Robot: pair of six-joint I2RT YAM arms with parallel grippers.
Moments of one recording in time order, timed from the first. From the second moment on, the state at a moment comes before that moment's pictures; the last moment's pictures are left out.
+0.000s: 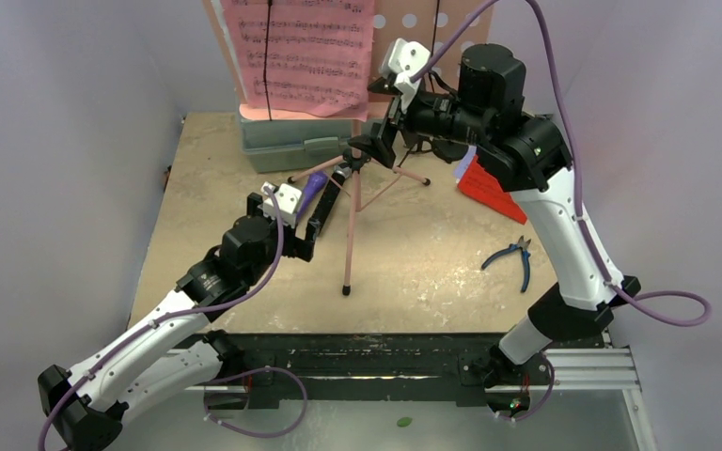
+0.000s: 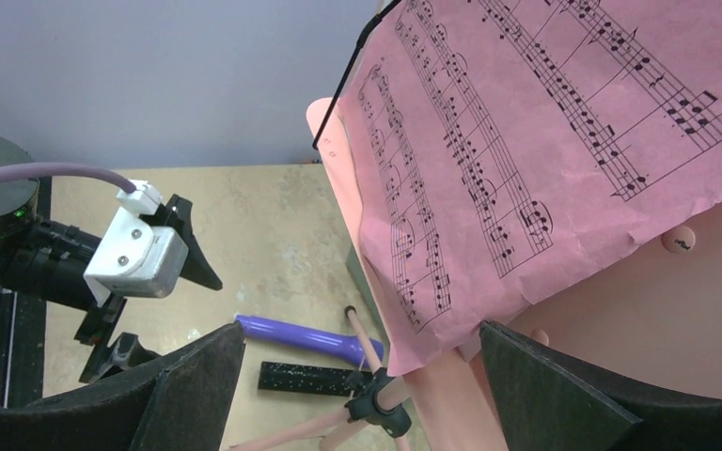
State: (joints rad) left arm -0.72 0.79 0.72 -0.25 -0.33 -0.04; right arm 0.68 1.59 2.25 -0.80 -0.43 -0.41
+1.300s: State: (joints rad) left arm -0.71 0.79 0.72 -0.25 -0.32 -0.04; right arm 0.68 1.62 2.28 -0.64 -0.34 0.14
